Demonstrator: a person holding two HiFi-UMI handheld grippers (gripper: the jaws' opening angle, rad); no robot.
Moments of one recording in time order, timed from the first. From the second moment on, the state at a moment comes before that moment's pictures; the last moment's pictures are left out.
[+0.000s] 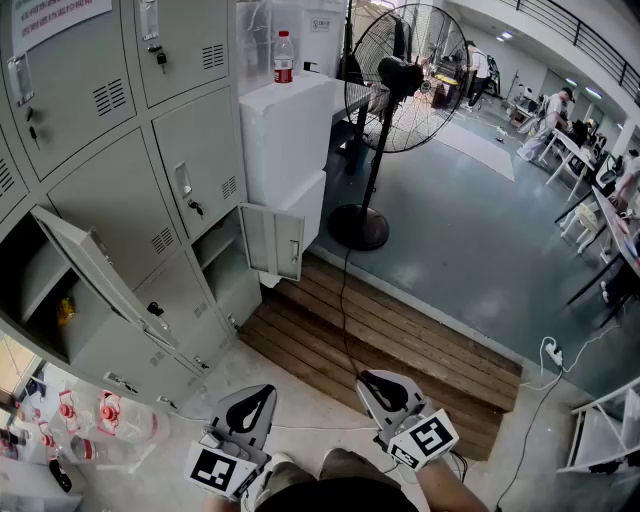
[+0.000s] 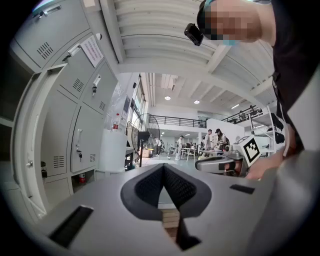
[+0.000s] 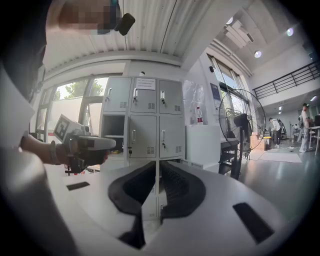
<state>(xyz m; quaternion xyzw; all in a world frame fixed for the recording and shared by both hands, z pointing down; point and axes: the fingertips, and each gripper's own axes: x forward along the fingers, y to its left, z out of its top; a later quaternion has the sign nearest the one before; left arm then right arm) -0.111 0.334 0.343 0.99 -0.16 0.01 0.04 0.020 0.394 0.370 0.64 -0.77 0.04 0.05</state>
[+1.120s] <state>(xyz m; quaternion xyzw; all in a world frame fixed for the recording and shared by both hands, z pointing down) -0.114 0.231 0.393 0.98 -0.17 0.05 0.03 0.025 0.284 0.396 0.65 -0.76 0.05 0.03</state>
